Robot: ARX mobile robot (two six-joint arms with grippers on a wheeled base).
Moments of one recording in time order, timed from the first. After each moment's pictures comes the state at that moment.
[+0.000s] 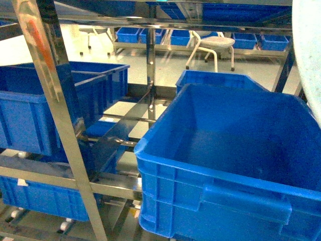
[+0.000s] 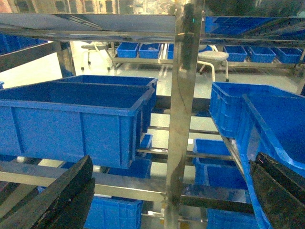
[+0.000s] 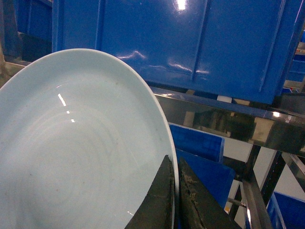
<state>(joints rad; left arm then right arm) 0.00 0.01 0.01 0.00 0.00 0.00 0.07 0.29 0.30 0.13 -0.20 -0.04</state>
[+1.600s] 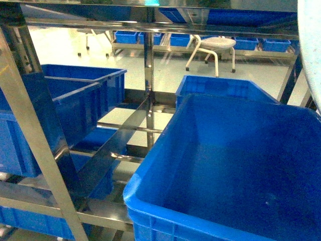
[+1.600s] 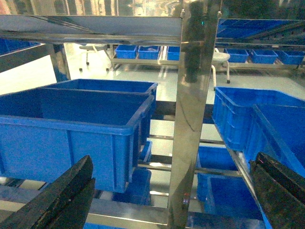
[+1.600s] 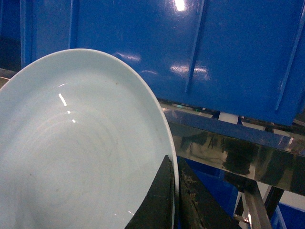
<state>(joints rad) 0.00 0.01 0.01 0.00 0.00 0.00 0.07 0.29 0.30 0.13 -0.20 -0.04</state>
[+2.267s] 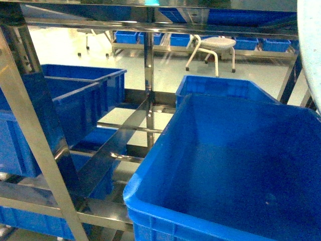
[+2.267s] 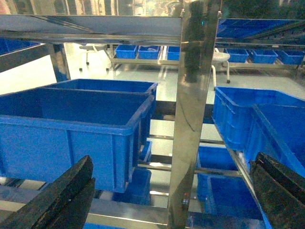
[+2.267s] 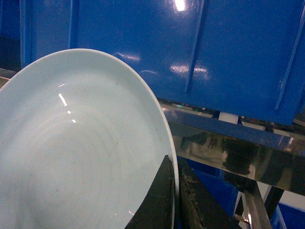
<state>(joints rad) 0.00 0.01 0.01 0.00 0.00 0.00 0.07 0.29 0.30 0.13 -0.20 -0.04</state>
